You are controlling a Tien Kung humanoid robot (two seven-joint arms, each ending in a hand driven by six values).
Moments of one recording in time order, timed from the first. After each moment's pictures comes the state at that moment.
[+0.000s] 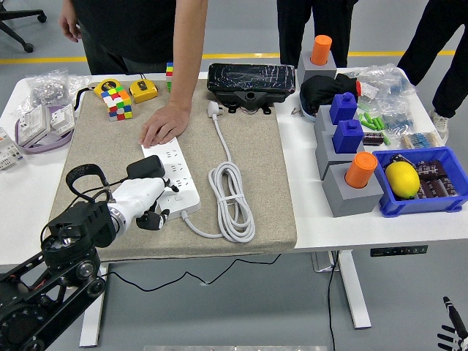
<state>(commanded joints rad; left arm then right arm) -0.24 0.28 -0.95 -1.62 2.10 -0.27 0.56 0.24 -0.11 1.46 0.18 -1.10 -0.17 -0.14</state>
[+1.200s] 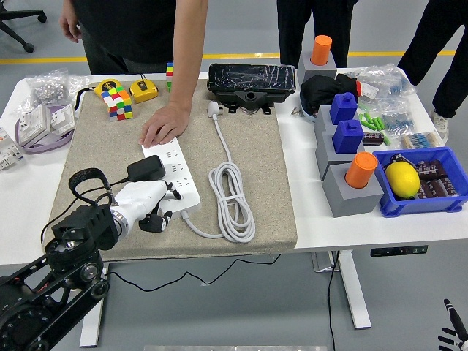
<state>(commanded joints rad) -0.24 0.27 -0.94 -1.57 2.10 -0.25 0.55 0.23 -0.11 1.46 0.18 -1.10 -0.17 -0.14</state>
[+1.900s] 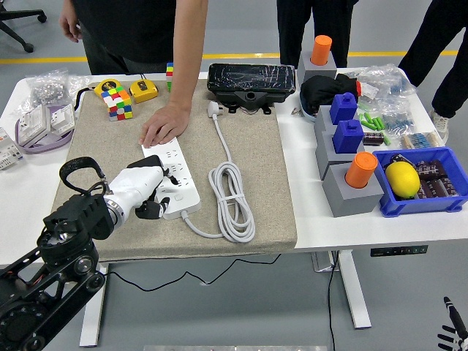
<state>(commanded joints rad) -0.24 0.27 -1.01 -1.67 2.15 -0.25 0.55 0.24 -0.11 1.46 0.18 -1.09 -0.17 -0.14</state>
